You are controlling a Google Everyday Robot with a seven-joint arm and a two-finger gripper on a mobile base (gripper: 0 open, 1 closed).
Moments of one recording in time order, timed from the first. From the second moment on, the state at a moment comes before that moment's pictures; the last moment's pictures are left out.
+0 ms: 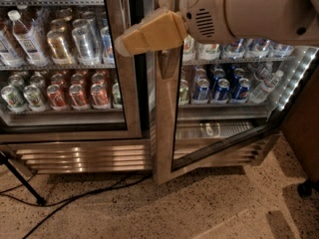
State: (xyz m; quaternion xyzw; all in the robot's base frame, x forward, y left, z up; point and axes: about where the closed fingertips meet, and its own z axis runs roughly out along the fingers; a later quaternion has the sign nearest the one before) arm 0.506 -0.007 1.075 -0.40 0.71 0.15 0.56
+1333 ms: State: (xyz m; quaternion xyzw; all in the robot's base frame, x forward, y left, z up) arm 0.500 -0.011 1.074 -0.40 0.72 0.14 0.55
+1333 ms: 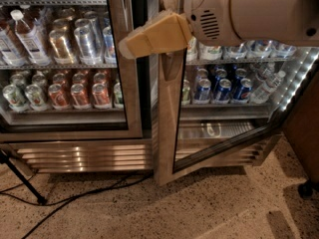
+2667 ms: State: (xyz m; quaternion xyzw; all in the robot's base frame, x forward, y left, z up) arm 0.491 -0.017 1.072 -0.39 0.73 0.12 0.54
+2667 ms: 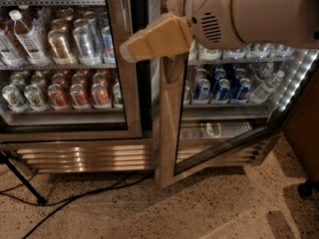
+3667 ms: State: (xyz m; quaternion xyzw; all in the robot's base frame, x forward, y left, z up) arm 0.488 -0.010 1.069 -0.40 0.74 0.10 0.53
